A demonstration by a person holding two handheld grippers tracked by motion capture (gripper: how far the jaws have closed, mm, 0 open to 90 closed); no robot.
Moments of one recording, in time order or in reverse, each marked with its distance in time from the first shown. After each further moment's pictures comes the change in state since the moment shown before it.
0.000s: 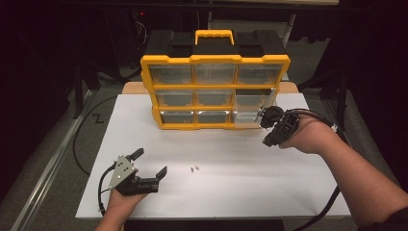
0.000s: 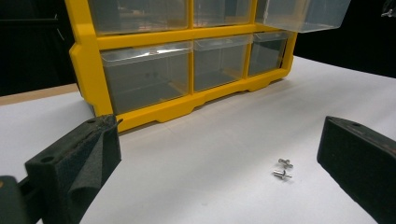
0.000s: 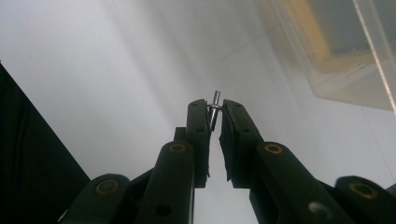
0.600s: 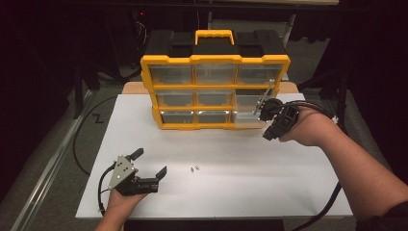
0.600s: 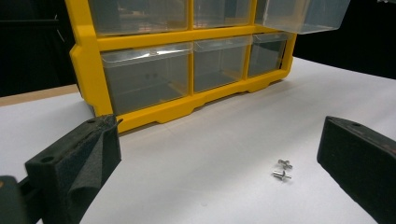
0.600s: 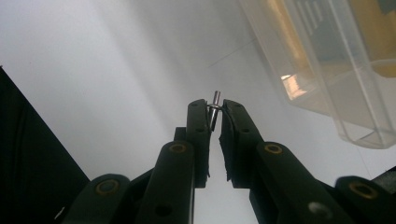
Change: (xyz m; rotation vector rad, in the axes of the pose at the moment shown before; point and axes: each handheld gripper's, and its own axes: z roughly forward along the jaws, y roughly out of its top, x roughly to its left) left arm 0.000 0.000 0.000 -0.001 -0.002 0.000; right arm -0.006 0.010 -0.016 0.006 -0.020 -0.006
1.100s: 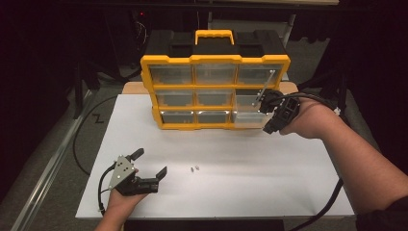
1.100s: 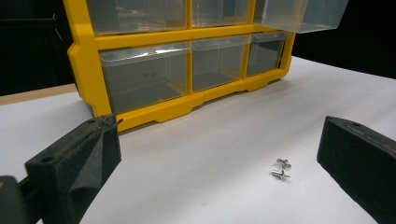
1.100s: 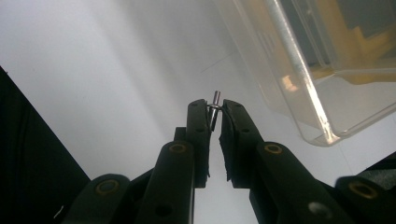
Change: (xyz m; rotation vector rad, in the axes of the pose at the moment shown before) left arm 0.000 0.000 0.000 0.001 -0.005 0.000; right arm -0.006 0.008 -0.019 0.000 -0.013 -0.001
